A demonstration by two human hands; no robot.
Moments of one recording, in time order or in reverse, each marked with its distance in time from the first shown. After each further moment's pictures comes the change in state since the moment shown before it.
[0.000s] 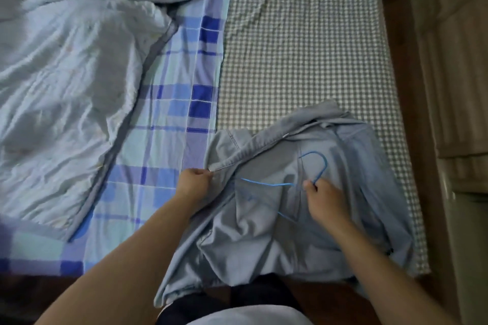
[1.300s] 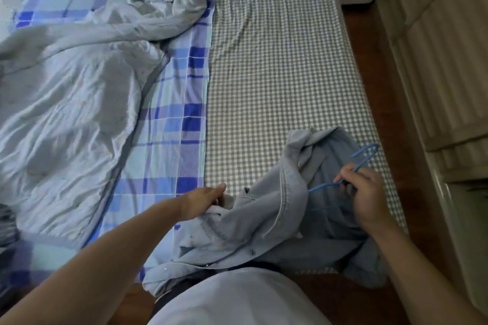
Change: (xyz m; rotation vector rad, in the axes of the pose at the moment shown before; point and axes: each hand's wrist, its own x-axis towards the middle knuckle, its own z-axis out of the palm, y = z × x) left_hand -0.100 0.033 -0.012 0.719 -0.615 0.223; right_hand -0.048 0.069 -0.104 1.013 0.139 -0.401
